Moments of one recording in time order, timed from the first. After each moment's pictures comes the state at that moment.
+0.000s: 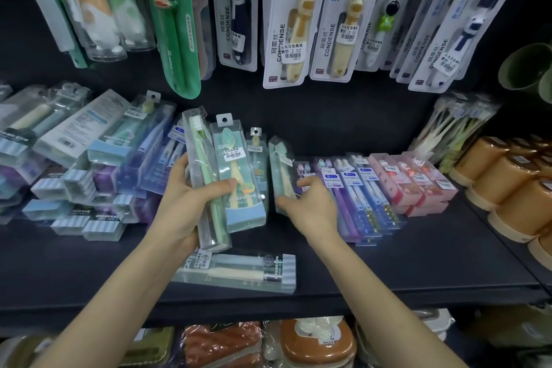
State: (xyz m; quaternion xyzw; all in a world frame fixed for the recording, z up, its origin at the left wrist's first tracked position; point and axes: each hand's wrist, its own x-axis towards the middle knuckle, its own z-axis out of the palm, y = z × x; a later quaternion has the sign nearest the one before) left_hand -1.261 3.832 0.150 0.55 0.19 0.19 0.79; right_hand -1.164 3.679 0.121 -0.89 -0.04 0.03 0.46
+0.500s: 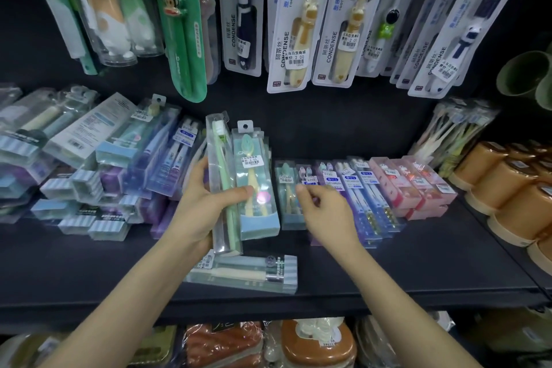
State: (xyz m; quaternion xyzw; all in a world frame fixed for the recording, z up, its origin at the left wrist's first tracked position) left_hand -1.260 3.820 0.151 0.58 0.16 0.16 0.78; right_hand -1.178 3.651 0.138 -0.90 -0.17 0.00 0.39
